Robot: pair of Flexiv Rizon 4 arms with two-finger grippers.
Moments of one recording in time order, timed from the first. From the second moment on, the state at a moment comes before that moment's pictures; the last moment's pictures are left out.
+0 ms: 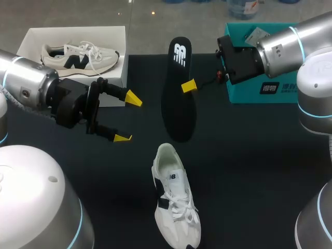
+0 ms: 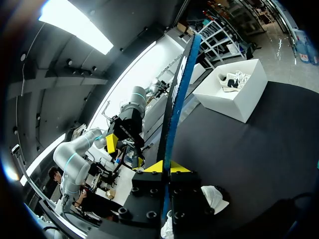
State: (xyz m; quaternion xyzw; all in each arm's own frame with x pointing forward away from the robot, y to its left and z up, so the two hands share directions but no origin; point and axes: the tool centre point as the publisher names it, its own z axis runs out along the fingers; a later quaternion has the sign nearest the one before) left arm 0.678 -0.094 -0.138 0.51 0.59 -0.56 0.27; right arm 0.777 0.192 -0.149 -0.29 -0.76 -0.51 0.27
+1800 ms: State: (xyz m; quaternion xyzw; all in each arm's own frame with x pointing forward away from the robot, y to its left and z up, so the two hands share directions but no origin) left arm 0.630 0.027 -0.220 0.28 0.86 -0.43 0.07; right arm 0.777 0.193 -0.149 -0.29 -0.76 -0.51 0.27
